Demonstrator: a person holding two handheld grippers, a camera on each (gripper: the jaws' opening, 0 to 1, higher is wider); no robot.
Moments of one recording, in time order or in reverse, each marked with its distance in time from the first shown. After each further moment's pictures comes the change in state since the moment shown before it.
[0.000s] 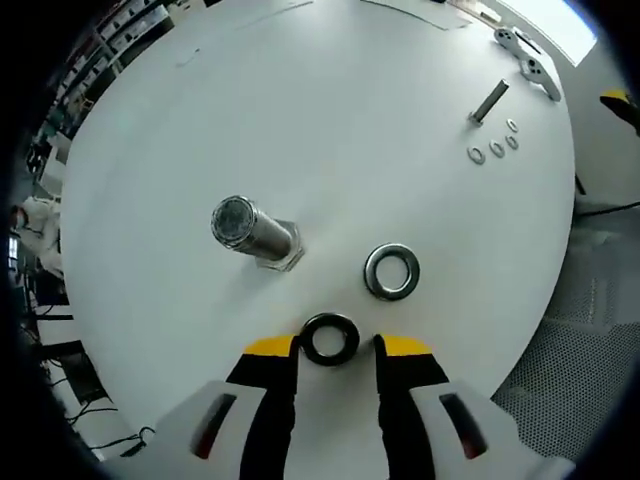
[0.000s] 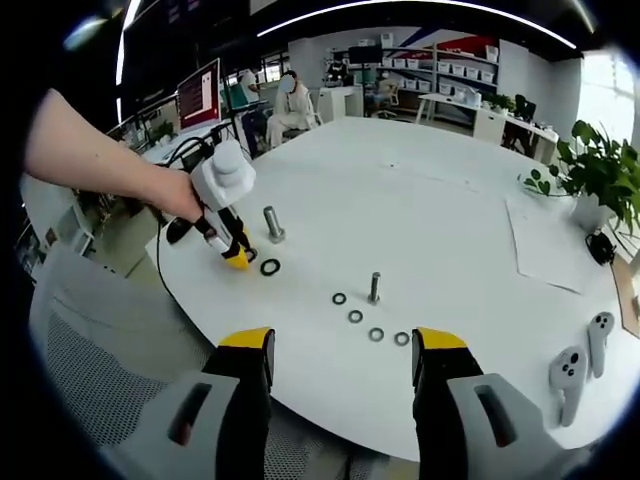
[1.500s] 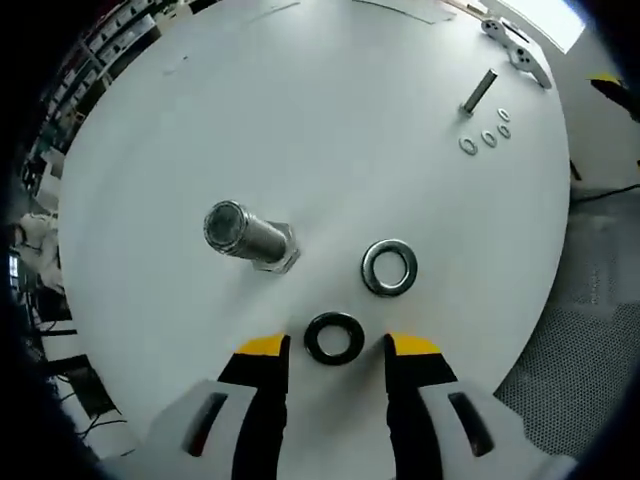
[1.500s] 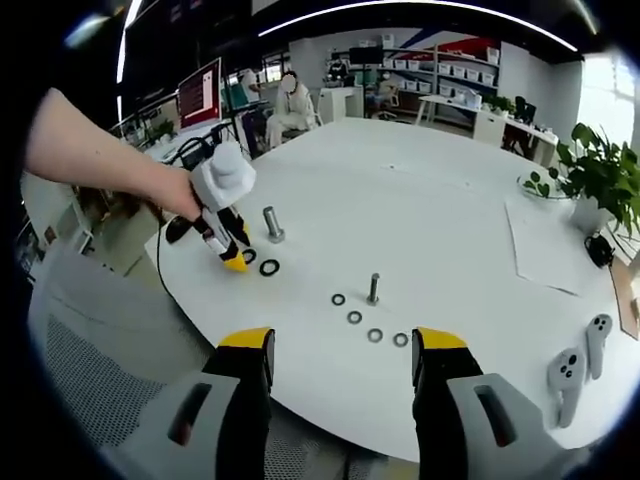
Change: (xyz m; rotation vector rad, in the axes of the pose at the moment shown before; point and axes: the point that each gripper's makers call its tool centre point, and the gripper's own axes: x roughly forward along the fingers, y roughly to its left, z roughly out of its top) left arm 0.000 0.005 0.002 0.050 0.014 -0.012; right arm -0.002 0.000 0.001 -0.003 -0.005 -0.008
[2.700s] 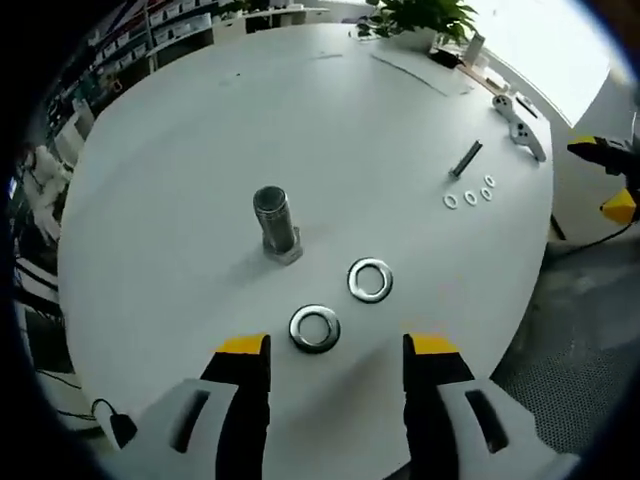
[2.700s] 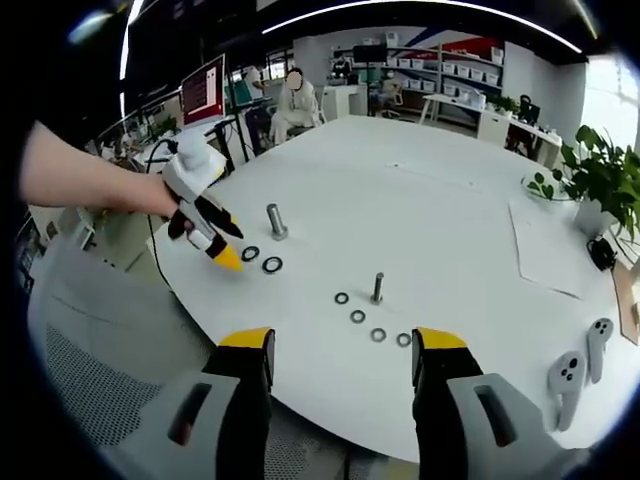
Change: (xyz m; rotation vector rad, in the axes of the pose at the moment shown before) left arm -0.014 -0.009 -0.001 -0.208 -0.245 -0.058; right arm 0.004 0.004 -0.001 -0.027 0.016 0.009
